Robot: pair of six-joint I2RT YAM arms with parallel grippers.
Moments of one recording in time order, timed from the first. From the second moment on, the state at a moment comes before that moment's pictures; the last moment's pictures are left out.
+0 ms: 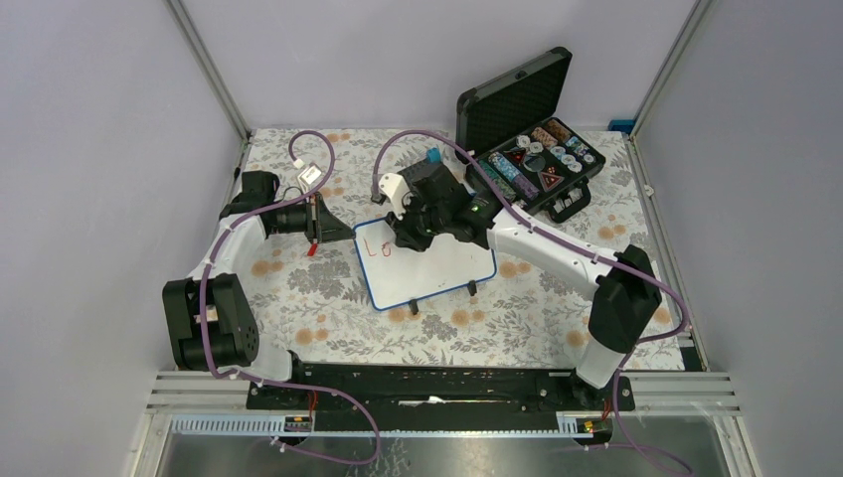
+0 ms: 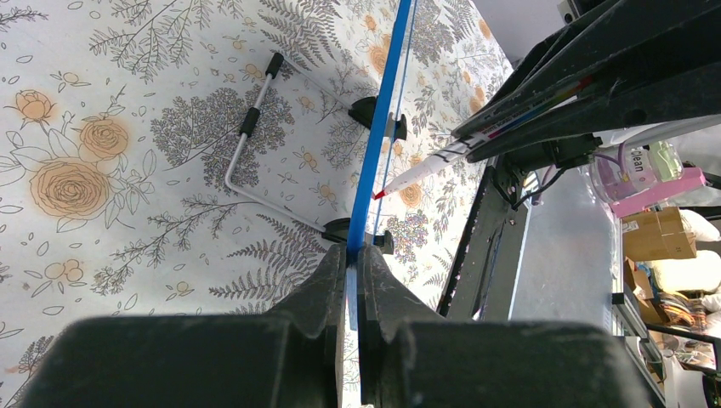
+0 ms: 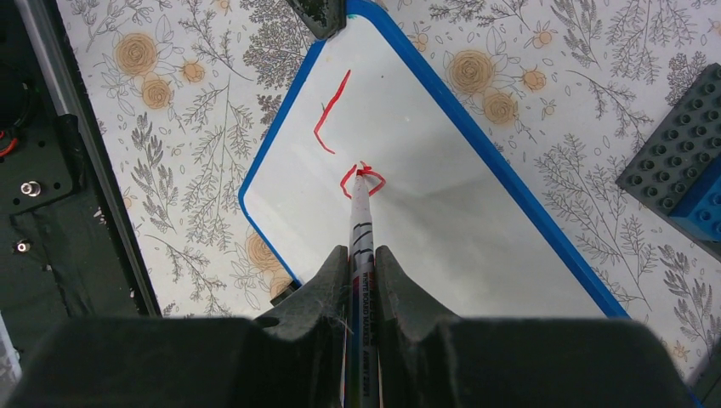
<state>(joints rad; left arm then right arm) 0.12 1.47 1.02 -0.60 1.25 0.29 0.87 1.72 1.50 -0.50 -0.27 -0.21</state>
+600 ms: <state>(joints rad) 0.13 1.43 1.02 -0.60 1.26 0.28 0.87 1.69 1.49 -0.51 -0.32 -0.20</state>
